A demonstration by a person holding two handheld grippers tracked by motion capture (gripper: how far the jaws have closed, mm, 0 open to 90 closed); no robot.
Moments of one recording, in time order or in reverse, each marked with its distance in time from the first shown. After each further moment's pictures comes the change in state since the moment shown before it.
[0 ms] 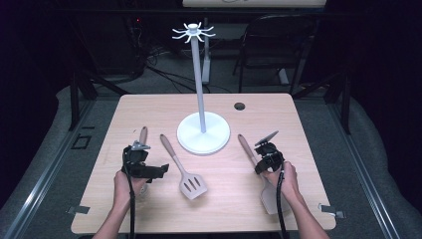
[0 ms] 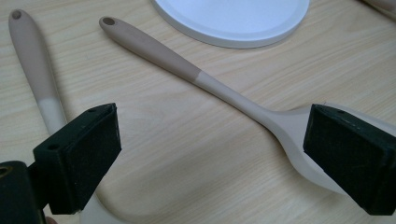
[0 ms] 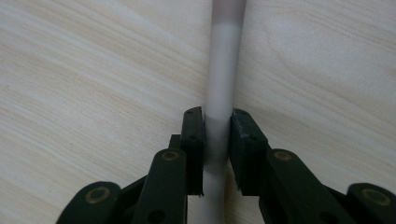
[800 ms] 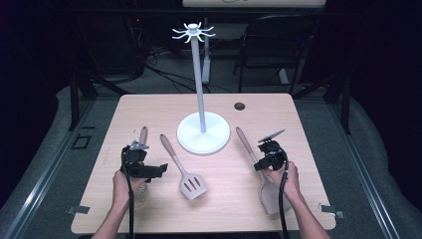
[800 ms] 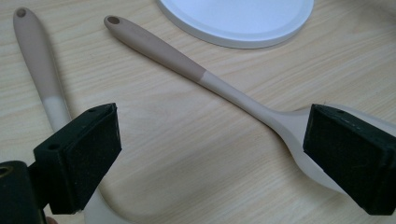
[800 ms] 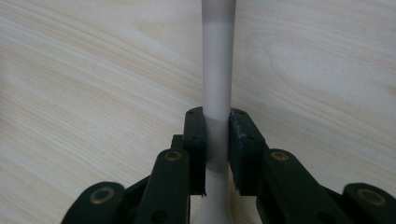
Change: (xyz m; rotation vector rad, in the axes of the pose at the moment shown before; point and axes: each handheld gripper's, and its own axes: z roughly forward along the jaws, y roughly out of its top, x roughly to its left) left arm 0.005 -0.001 0.000 -0.005 -0.002 -0.007; right arm -0.002 -0.002 -0.015 -0.098 0.062 0.019
